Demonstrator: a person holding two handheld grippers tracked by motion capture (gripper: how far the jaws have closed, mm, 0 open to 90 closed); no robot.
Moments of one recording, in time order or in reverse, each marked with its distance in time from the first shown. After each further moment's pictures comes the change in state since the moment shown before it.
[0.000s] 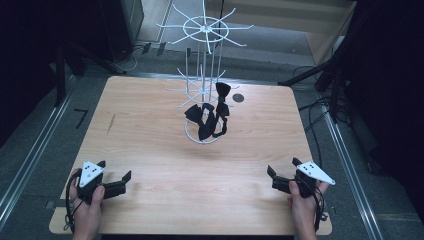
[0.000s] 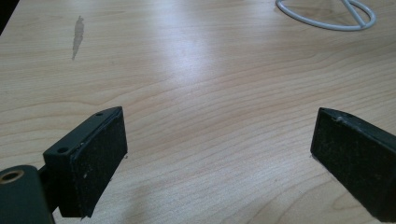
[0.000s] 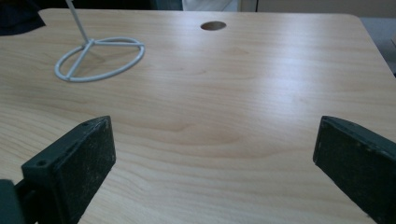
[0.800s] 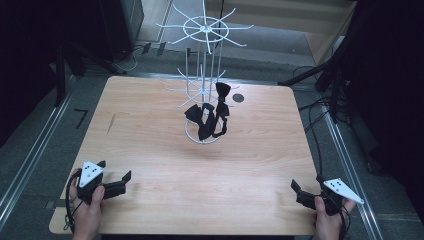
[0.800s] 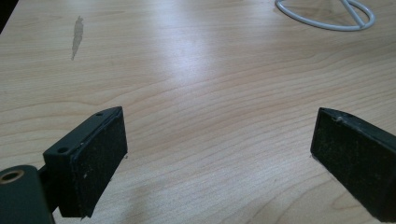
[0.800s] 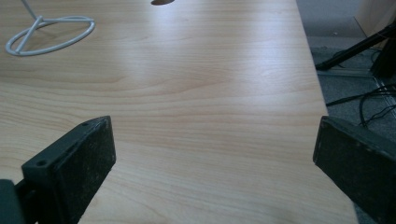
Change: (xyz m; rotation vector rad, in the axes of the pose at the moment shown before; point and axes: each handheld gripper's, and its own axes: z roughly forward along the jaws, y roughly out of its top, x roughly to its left) left arm 0.000 0.000 0.000 0.001 -0.002 0.001; right arm -0.052 -0.033 -0.050 0.028 -0.087 0.053
